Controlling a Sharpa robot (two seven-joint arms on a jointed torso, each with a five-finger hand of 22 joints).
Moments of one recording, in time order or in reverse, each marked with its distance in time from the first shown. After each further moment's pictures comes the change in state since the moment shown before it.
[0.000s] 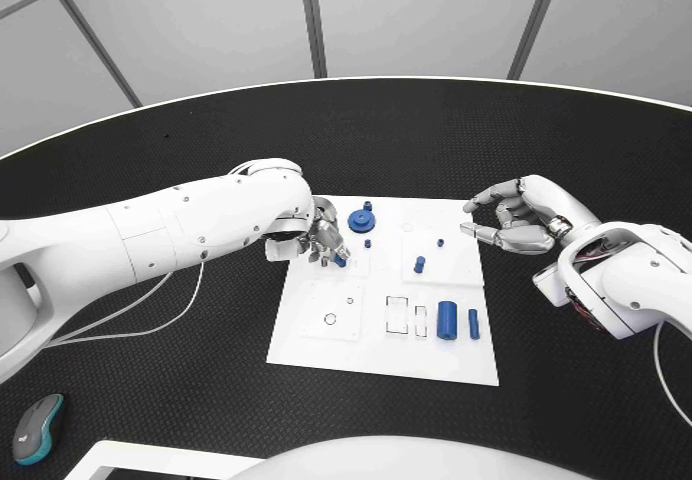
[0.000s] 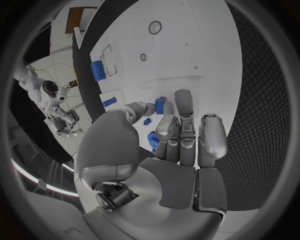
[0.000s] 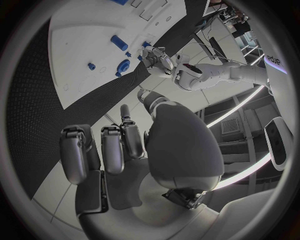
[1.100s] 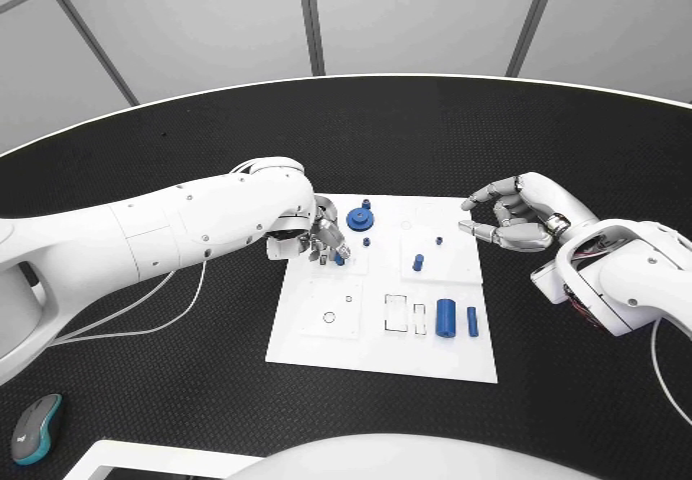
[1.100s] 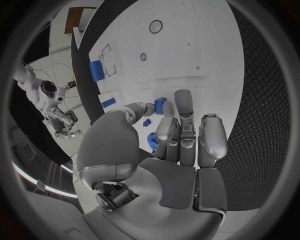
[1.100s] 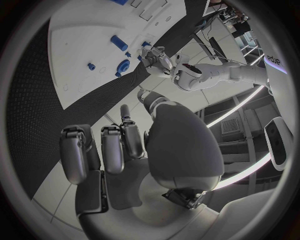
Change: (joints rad) left arm 0.000 0.019 -0.001 -0.014 0.001 0.004 -0.016; left_hand -0.024 0.023 -0.007 -0.007 0.000 0.014 -0.001 0.000 0.006 0.027 -0.009 0.031 0.042 0.004 -0.004 0.000 0.002 0.000 0.006 0.000 0.000 0.007; right arm 0.000 -0.001 0.000 0.001 0.000 0.000 0.001; right_hand 0.000 0.000 0.003 0.003 0.000 0.000 0.000 0.000 0.000 0.000 0.000 0.000 0.000 -0.004 -0.004 0.000 0.001 0.000 0.000 0.000 0.000 0.001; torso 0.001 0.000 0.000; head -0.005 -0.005
